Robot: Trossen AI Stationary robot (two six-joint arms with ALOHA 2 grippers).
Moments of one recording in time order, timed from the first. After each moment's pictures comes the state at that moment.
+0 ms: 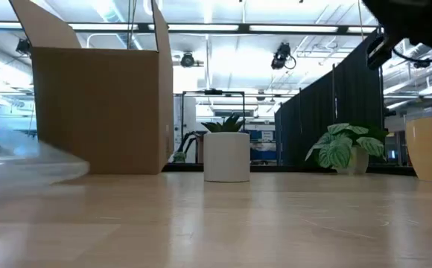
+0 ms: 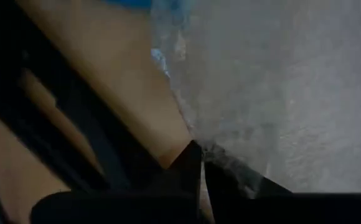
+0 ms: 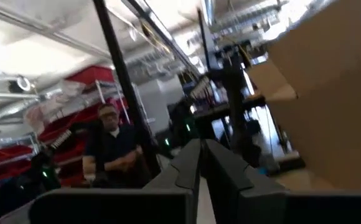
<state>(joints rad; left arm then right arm) -1.02 1.31 0.83 -1.15 -0.09 -1.90 0.22 0.42 0.01 0.78 0.11 0.31</state>
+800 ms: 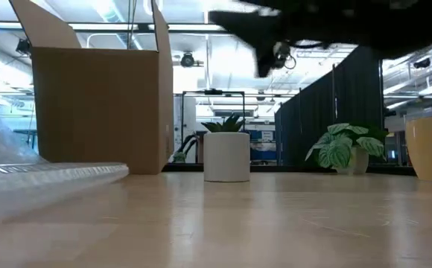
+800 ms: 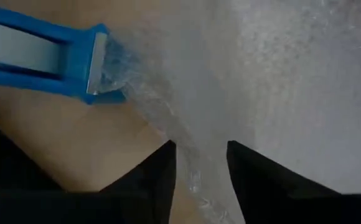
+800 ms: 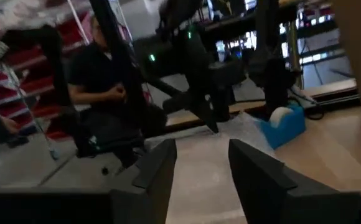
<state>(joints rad) -0.98 1.31 0.83 -1.04 -0.29 -1.78 0.32 1.81 0.78 1.11 0.14 0.28</state>
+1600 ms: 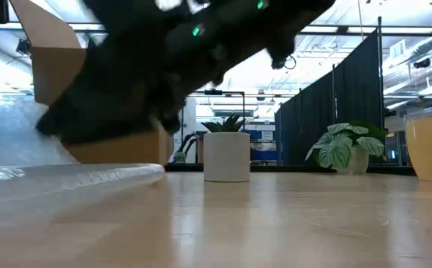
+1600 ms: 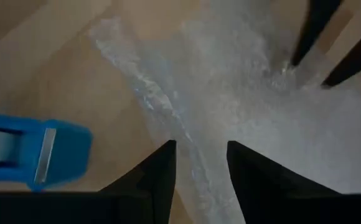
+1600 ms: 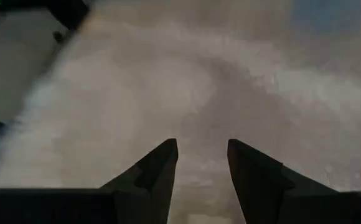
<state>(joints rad) -0.99 1.32 0.83 -0.94 -0.58 -1.69 0.33 2.31 1.58 0.16 0.14 0.26</state>
